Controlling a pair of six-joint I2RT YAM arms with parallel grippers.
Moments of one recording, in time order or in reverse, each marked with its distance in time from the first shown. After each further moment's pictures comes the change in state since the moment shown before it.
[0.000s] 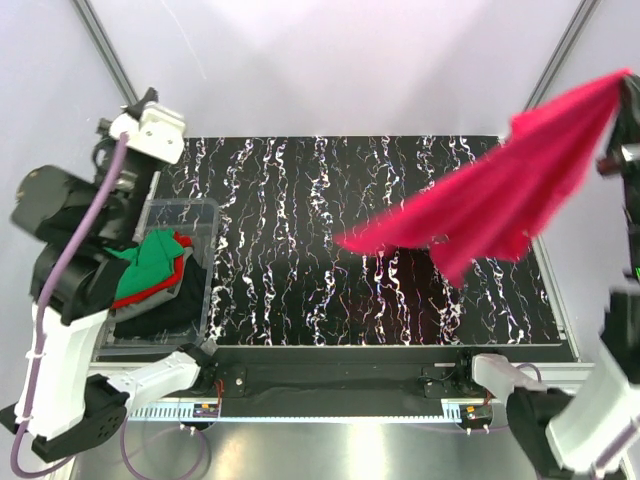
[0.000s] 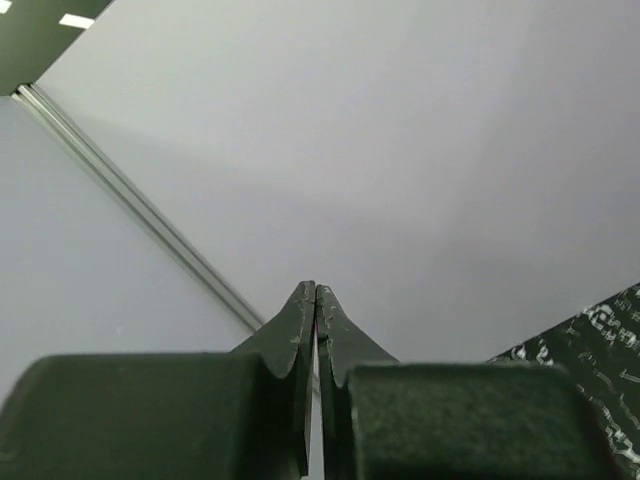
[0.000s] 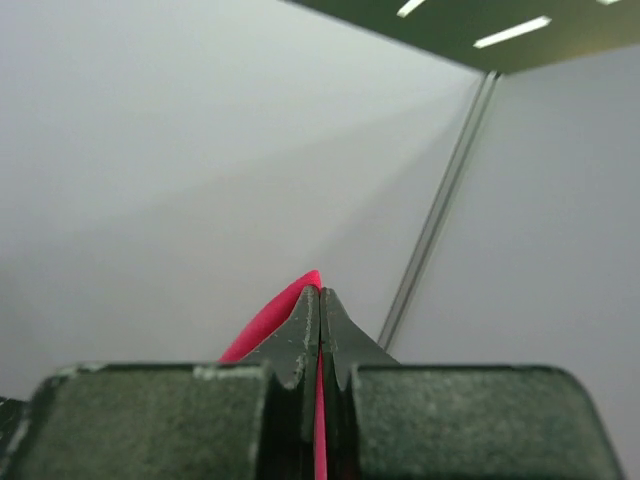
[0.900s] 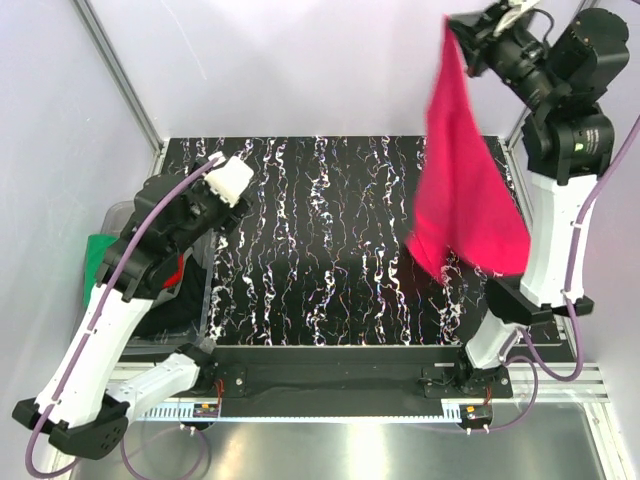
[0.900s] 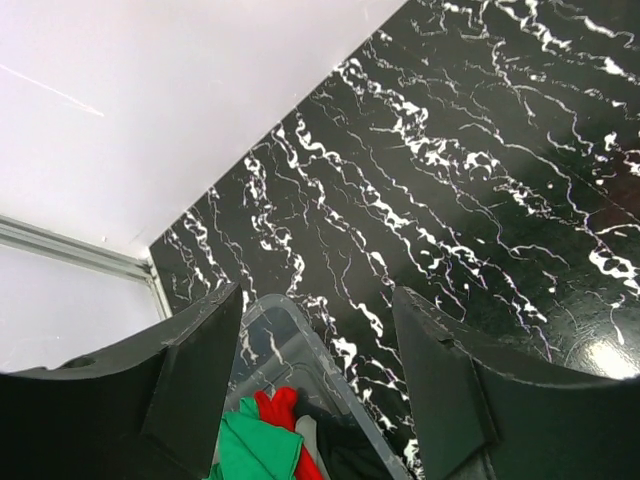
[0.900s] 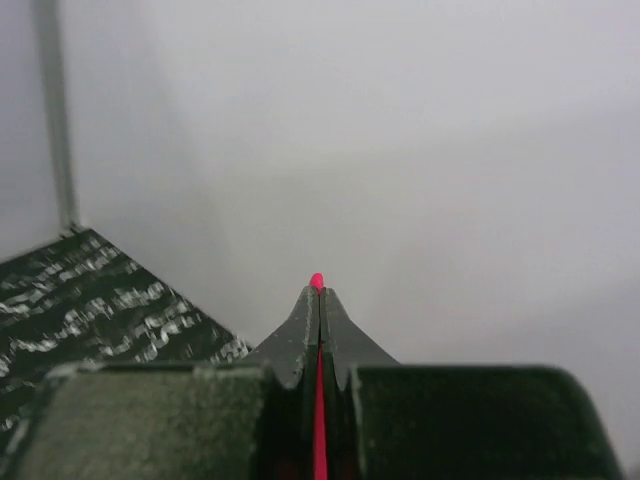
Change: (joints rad) left arm 0.072 -0.087 -0.451 -0.286 0.214 -0.316; right arm 0.174 0.626 0.386 -0.078 -0.286 0.047
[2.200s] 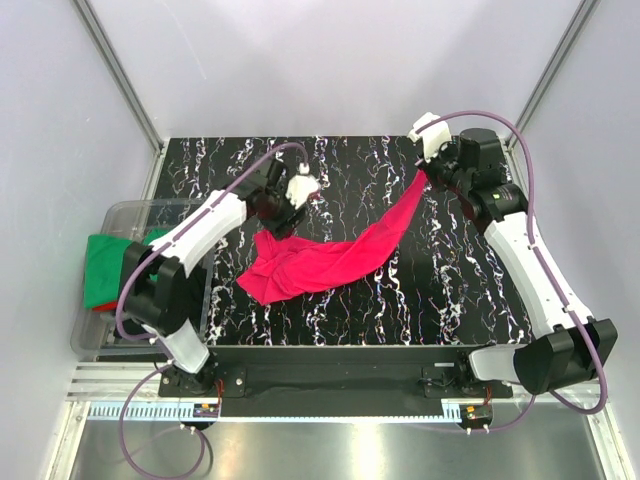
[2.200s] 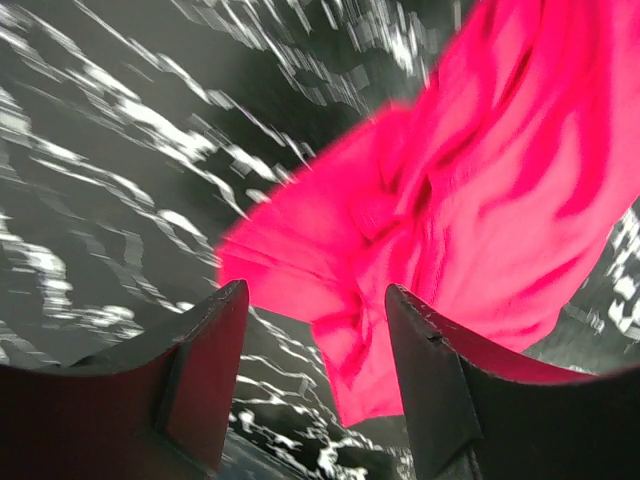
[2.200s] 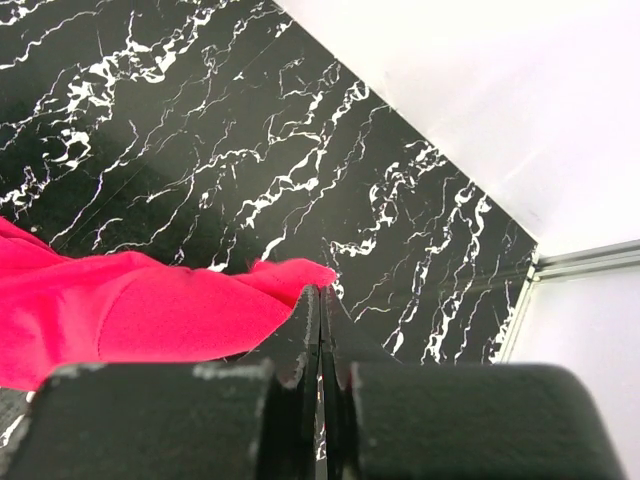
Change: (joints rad) left arm 0.026 0.727 0.084 -0.060 0.219 0.001; right arm 0.116 -0.388 -1.255 0.252 0.280 -0.280
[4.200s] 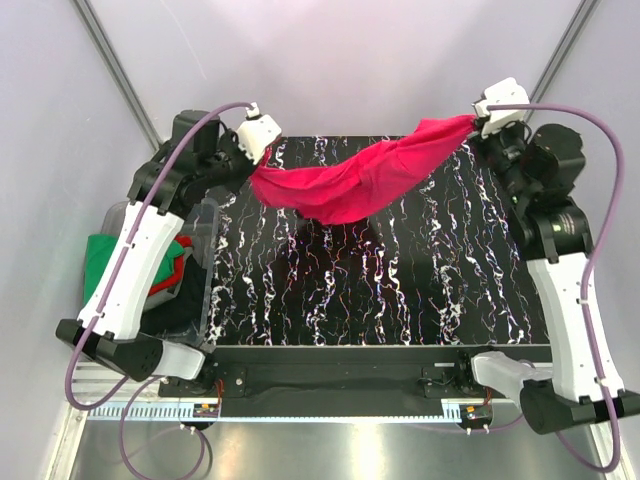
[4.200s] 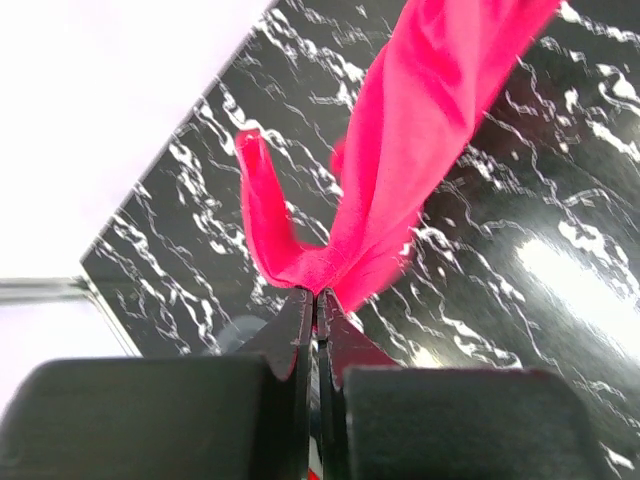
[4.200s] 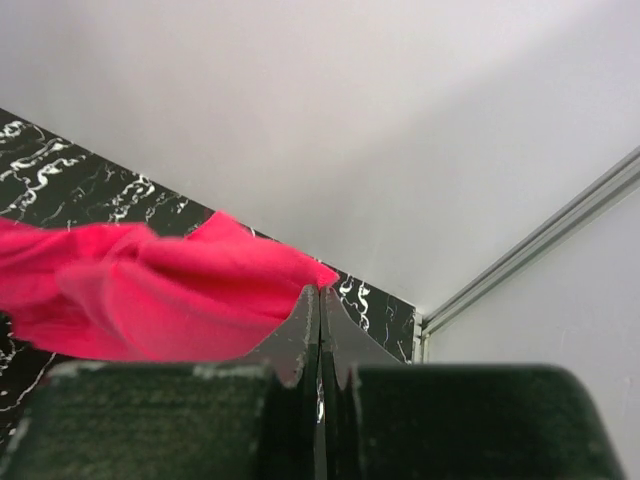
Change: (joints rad) left arm 0.077 -0.272 0.340 -0.173 -0.017 0.049; right arm -0.071 -0.200 0.181 0.040 0.057 0.102
